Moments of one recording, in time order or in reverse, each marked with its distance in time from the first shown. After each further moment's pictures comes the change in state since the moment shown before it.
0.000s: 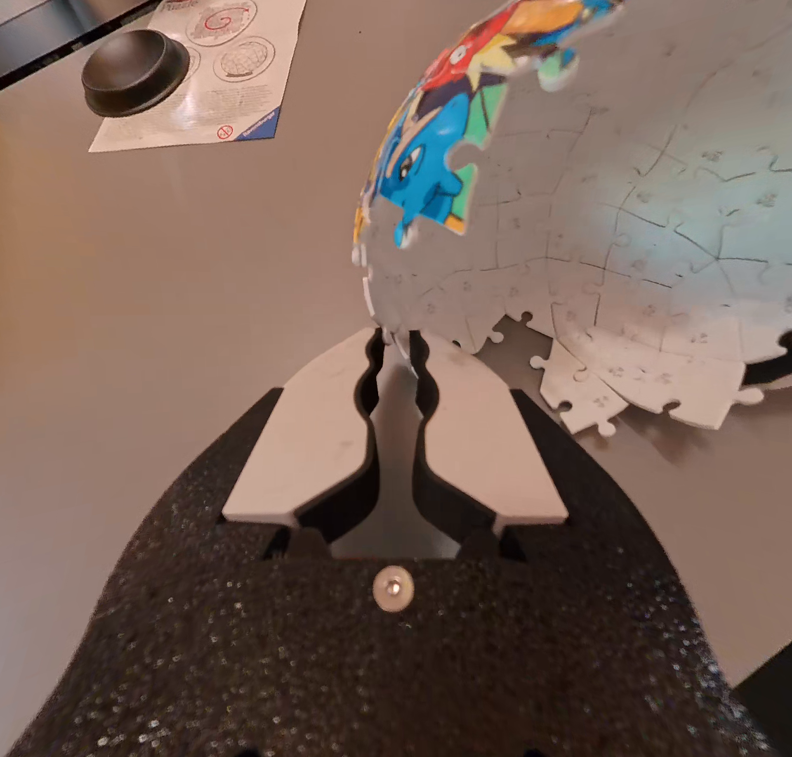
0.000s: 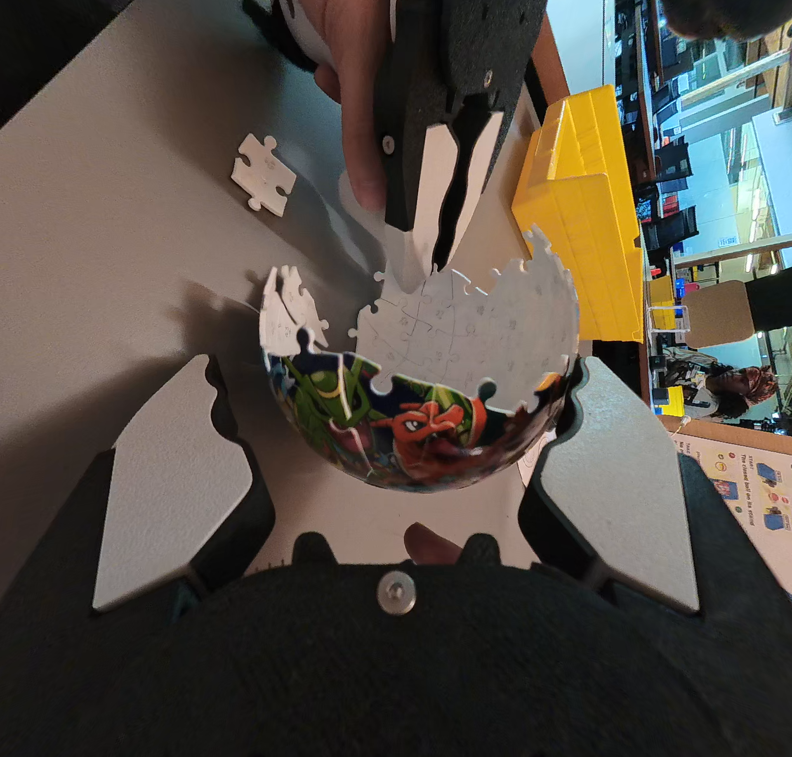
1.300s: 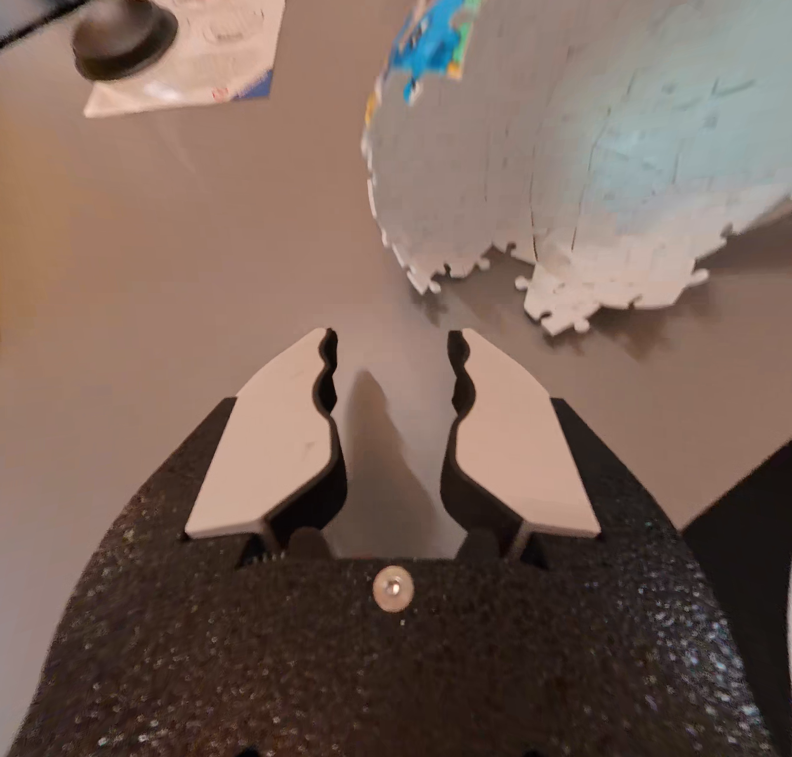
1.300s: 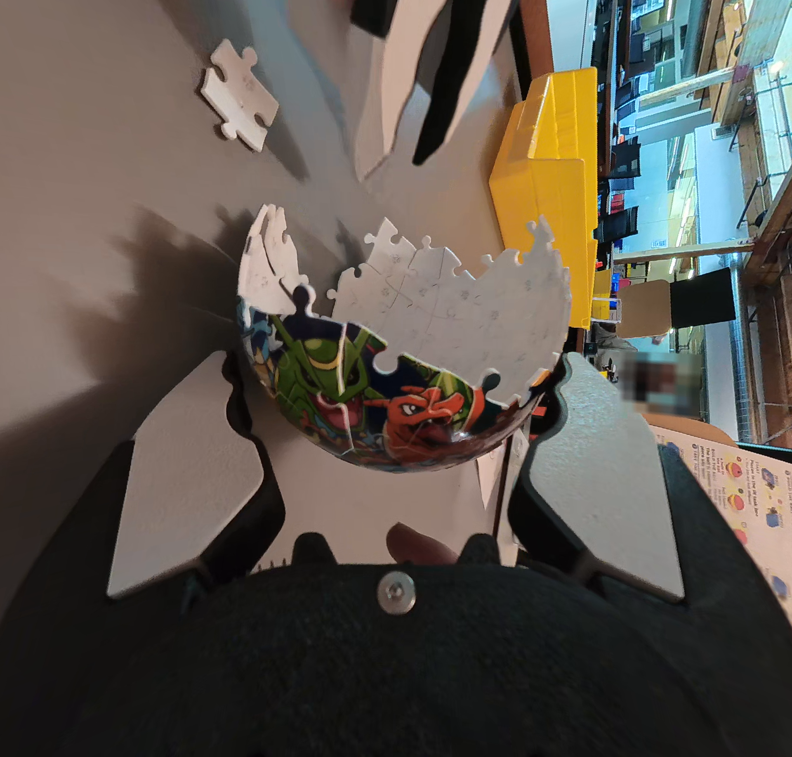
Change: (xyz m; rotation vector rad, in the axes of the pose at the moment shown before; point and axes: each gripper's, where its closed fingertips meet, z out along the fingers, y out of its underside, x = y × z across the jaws) left arm -0.001 0.025 -0.038 -0.037 0.052 0.011; right arm 0.006 0.015 -0.001 -0.092 0.083 -0.141
